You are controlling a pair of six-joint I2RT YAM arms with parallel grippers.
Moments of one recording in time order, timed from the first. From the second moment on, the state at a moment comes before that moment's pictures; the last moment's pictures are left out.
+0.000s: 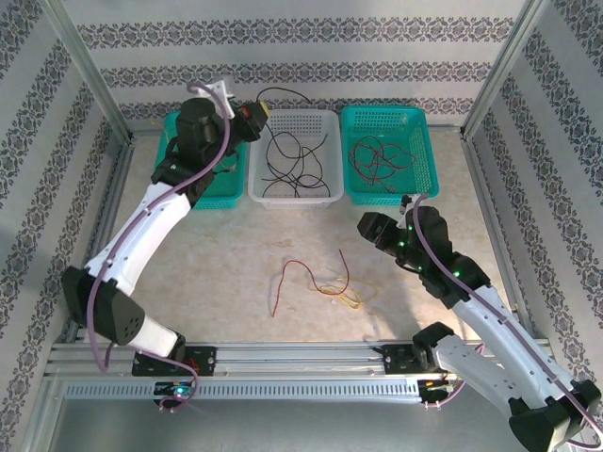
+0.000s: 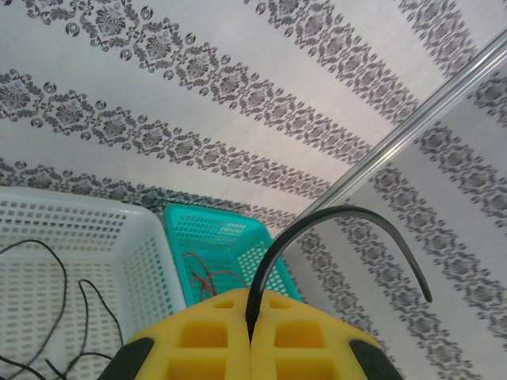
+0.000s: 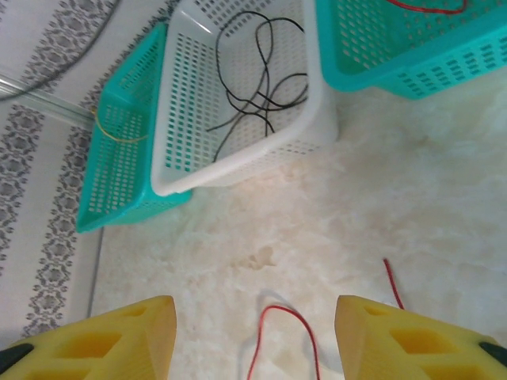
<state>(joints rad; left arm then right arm) -0.35 1.52 1.53 -0.12 0.18 -0.62 0.47 0.77 0.76 -0.51 -0.07 0.88</state>
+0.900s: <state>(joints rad) -0.35 1.77 1.61 -0.29 0.17 -0.53 0.60 0.94 0.85 -0.77 0.06 0.76</state>
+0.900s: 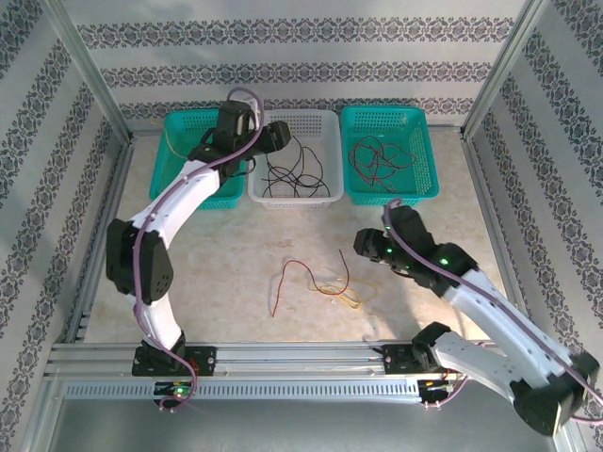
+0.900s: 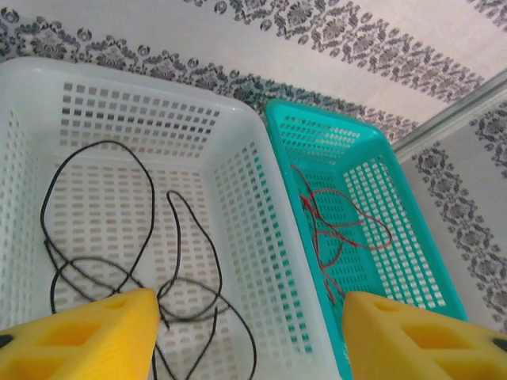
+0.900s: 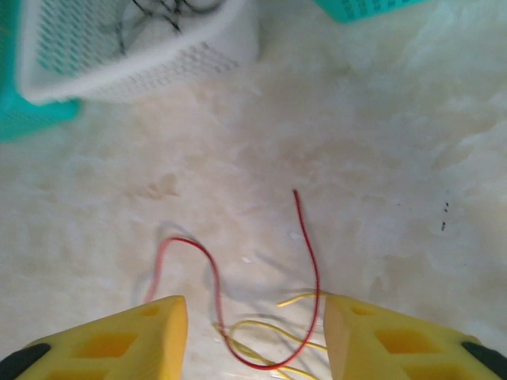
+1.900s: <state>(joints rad) -0.37 0.94 0.96 -0.45 0.37 -0.54 0.68 1.67 0.95 -0.67 0.10 0.65</state>
